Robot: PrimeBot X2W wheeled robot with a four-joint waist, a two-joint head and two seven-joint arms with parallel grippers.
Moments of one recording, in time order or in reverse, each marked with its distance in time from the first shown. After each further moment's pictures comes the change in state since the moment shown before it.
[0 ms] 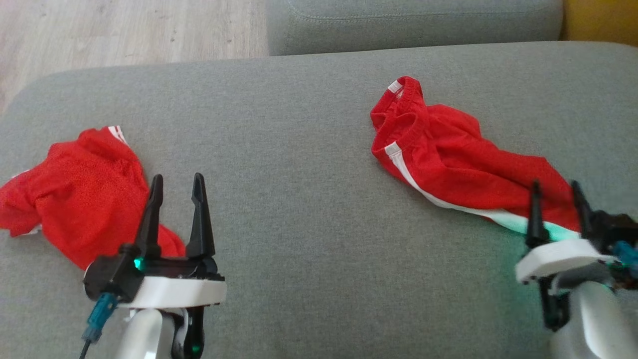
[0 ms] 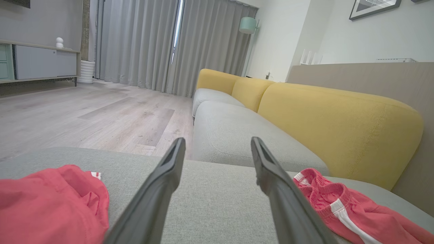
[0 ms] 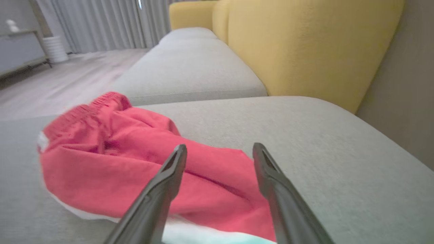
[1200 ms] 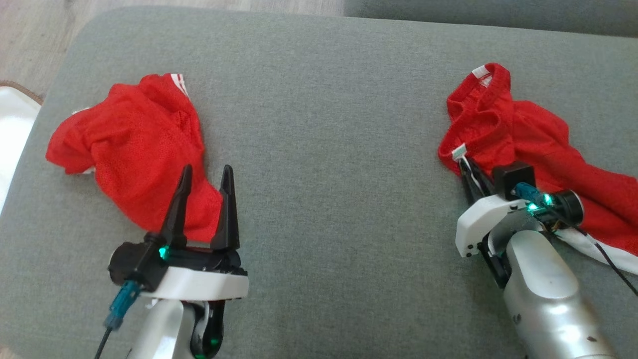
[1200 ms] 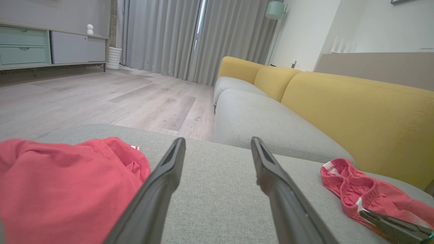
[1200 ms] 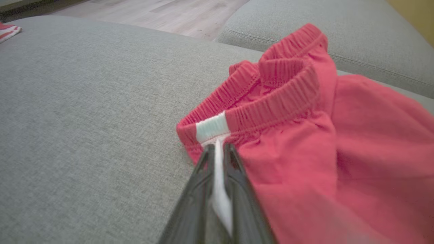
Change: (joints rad) left arm -0.043 -0.001 -0.093 0.012 -0.026 0.005 0.000; right arm -0.285 -0.007 0.290 0.351 -0.100 0.000 0.060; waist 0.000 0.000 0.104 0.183
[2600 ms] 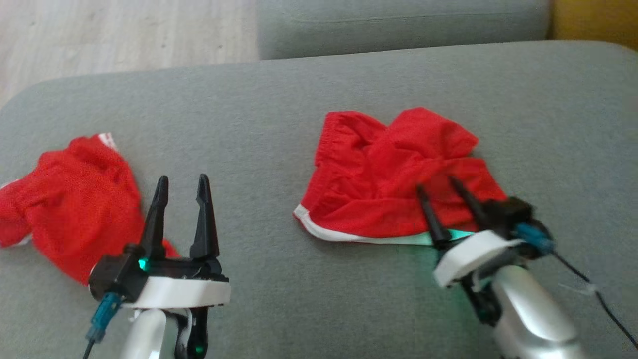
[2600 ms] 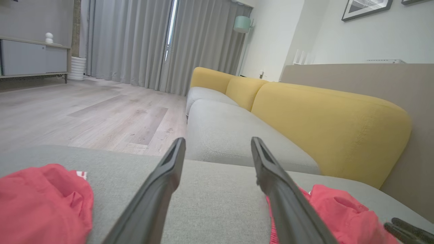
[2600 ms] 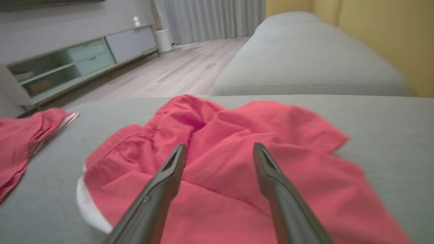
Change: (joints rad) left arm 0.041 0.000 0.071 -0.004 0.011 -0.001 0.000; right arm 0.146 -0.049 0.326 -0.199 0.418 0.000 -0.101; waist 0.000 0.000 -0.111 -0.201
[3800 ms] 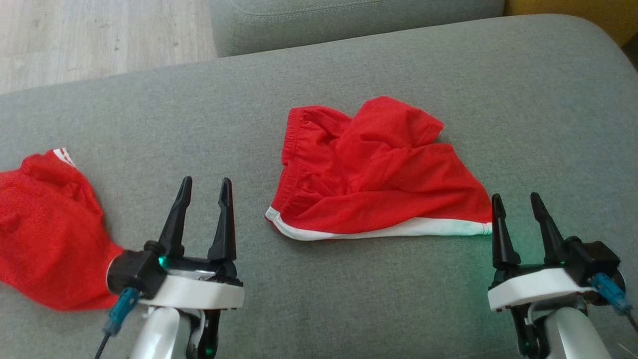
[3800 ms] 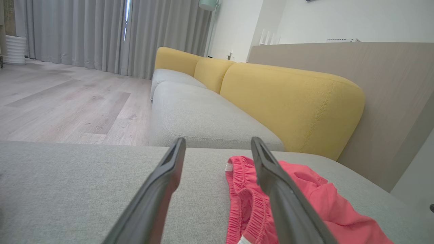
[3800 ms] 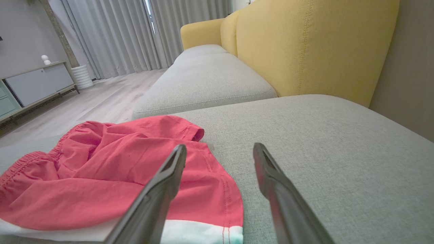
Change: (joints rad) left arm -0.020 0.000 -0.045 0.042 0.012 -0.035 0.000; right arm 0.291 0.055 -0.402 -0.347 -0.147 0.000 -0.010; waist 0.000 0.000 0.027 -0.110
